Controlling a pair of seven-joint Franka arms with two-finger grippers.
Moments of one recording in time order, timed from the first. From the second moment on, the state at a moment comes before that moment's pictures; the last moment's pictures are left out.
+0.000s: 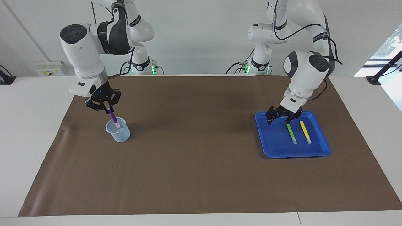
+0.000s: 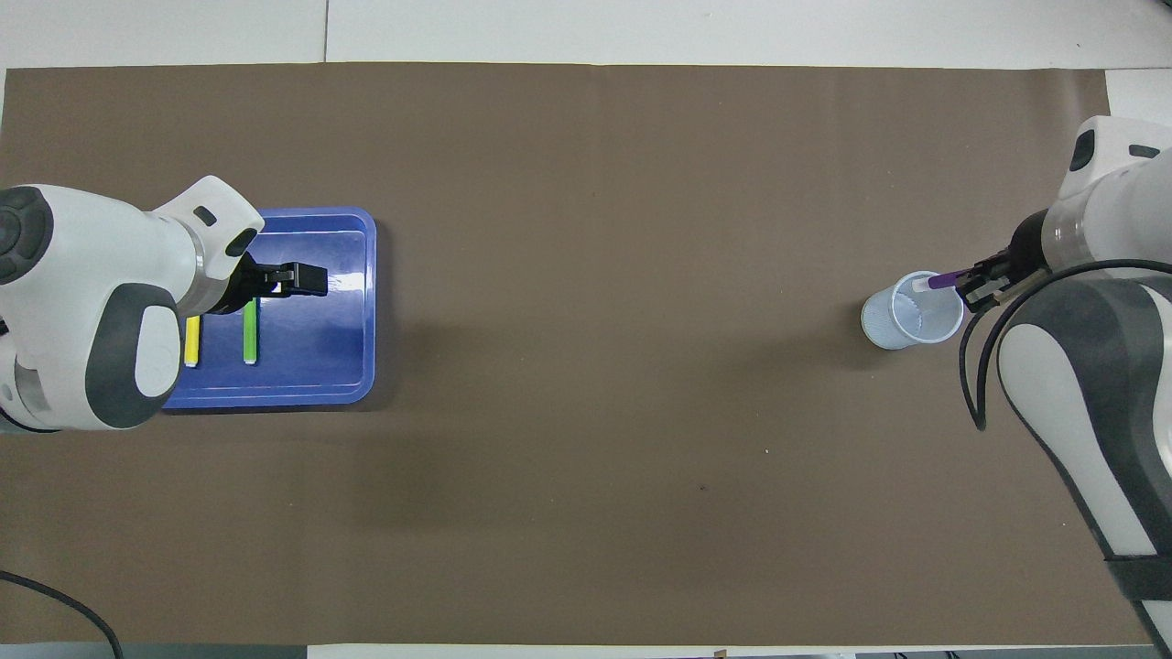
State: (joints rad) left arm -0.14 0.09 0.00 -2.09 -0.10 2.27 -0.03; right arm 0.02 0.00 0.00 -1.89 -0.08 1.93 -0.49
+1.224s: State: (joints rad) left arm 0.01 0.23 -0.01 -2.12 -0.10 2.43 0.16; right arm 0.01 0.01 0.00 -1.89 0.14 1.92 -0.49
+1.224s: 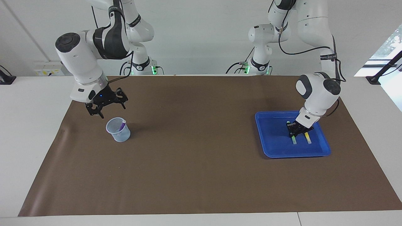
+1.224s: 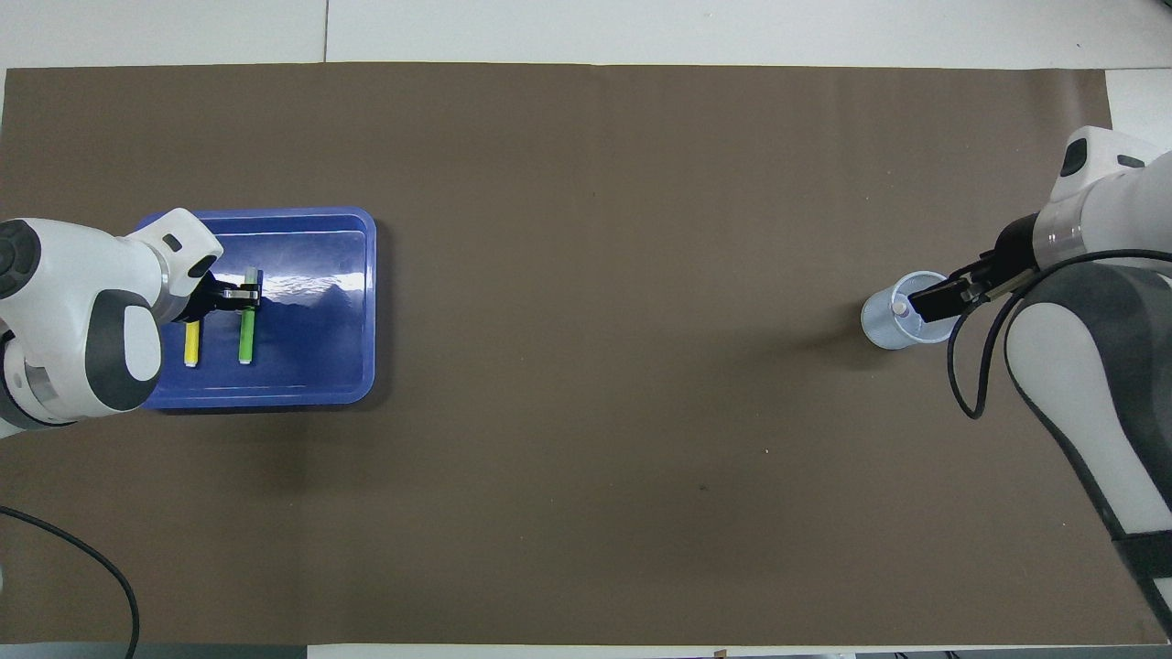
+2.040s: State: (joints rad) left arm -0.11 0.09 -0.03 -1.83 -0.10 1.82 -0.23; right arm 0.13 -0.02 0.01 -1.87 0.60 1.91 0.11
